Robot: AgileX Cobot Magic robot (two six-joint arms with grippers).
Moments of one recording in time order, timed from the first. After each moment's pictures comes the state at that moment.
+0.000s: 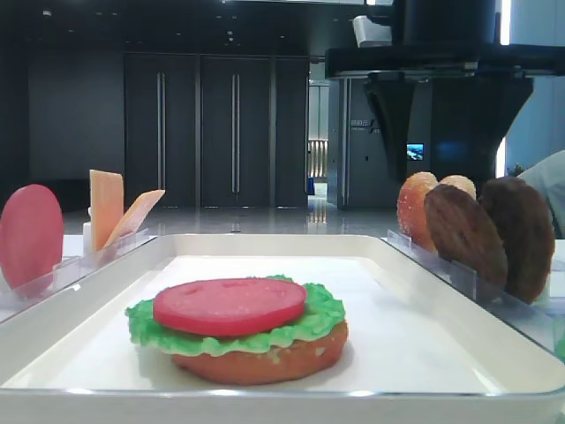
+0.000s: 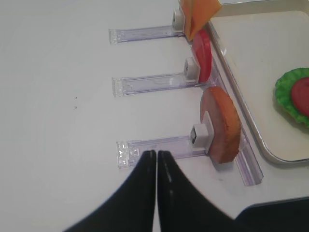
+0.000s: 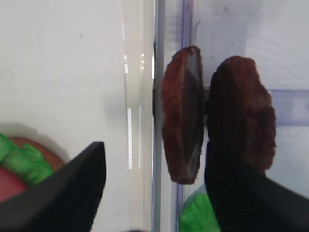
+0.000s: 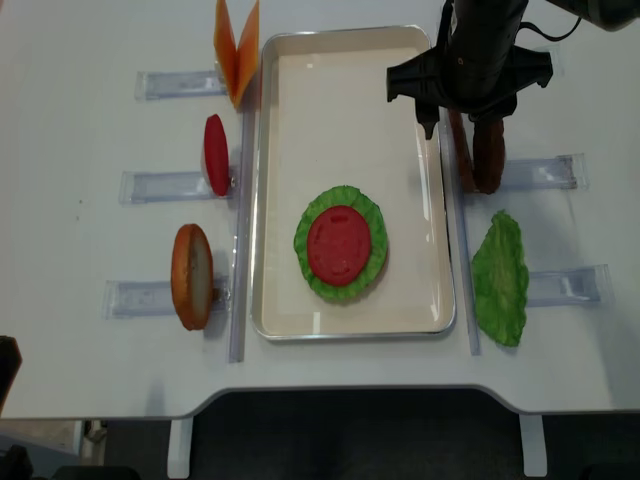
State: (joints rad) left arm -0.05 -0.02 -0.47 -0.04 1.11 0.06; right arm 0.56 1.82 -1.39 -0.04 1.12 0.53
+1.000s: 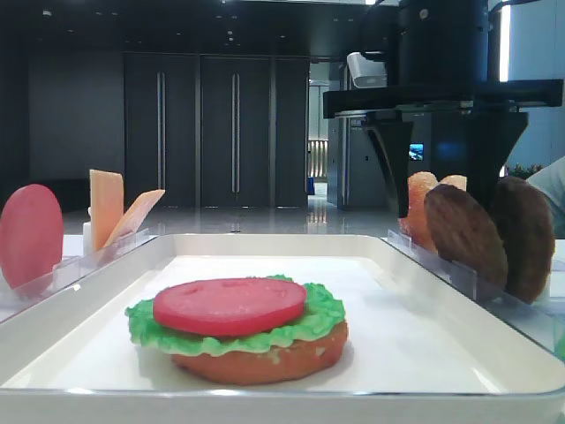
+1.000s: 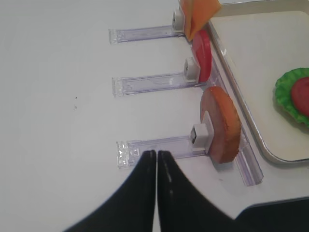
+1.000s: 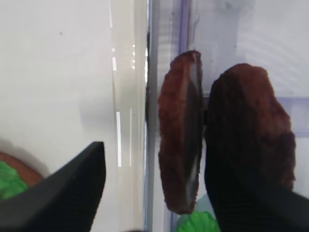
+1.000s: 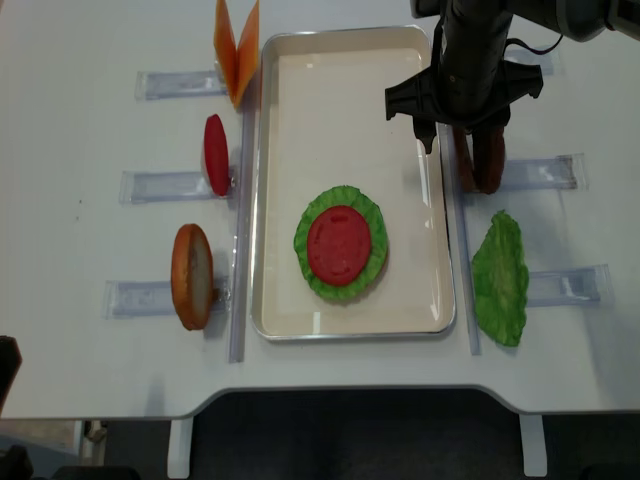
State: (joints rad) left arm -0.05 -0.02 -0.47 -0.04 1.11 0.06; right arm 0.56 1.88 -1.39 -0.07 1.09 0.53
